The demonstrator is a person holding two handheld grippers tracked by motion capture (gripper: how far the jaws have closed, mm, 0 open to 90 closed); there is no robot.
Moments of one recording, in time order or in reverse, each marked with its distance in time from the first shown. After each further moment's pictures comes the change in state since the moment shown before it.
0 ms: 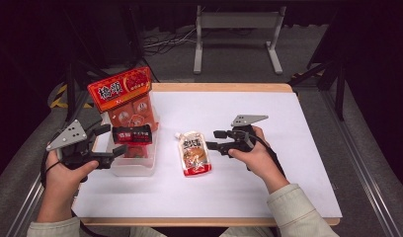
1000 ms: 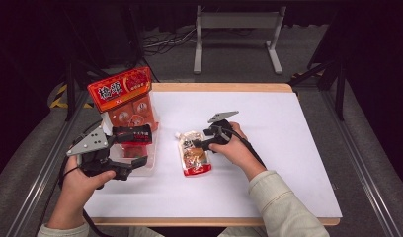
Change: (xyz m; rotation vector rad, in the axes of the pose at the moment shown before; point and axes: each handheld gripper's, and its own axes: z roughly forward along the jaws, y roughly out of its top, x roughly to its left) left arm -0.034 0.007 0.026 0.043 -0.149 0.022; right arm -0.030 -0.006 0.079 0.175 -0.086 0.020
